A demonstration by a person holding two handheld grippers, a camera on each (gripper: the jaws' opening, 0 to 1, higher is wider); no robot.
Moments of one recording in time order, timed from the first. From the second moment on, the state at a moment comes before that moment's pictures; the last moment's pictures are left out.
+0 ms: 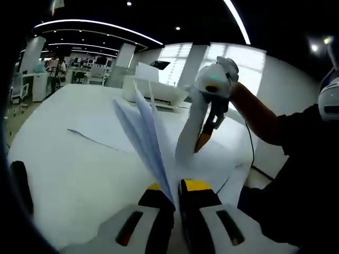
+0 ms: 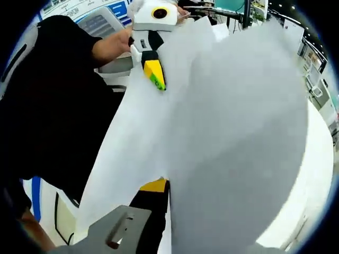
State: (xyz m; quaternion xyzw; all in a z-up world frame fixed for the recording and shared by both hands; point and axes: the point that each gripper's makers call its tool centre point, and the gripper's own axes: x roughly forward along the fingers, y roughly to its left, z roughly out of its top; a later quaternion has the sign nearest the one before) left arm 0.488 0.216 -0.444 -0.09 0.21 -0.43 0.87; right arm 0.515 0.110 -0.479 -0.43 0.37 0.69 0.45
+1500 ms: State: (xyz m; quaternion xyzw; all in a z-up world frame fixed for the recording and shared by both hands) left arm 0.477 0.186 -0.439 -0.12 0.22 -0.48 0.84; right arm 0.476 0.153 -0.481 -0.41 0.37 0.72 0.42
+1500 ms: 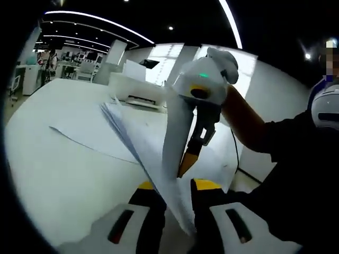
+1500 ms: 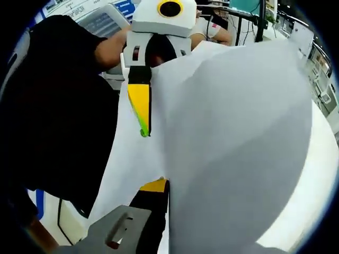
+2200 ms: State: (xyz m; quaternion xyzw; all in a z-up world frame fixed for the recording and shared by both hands) left arm 0.482 0.189 -0.447 -0.08 0.22 -0.46 0.86; right arm 0.466 0.171 -0.482 -0.39 0.36 0.73 0.42
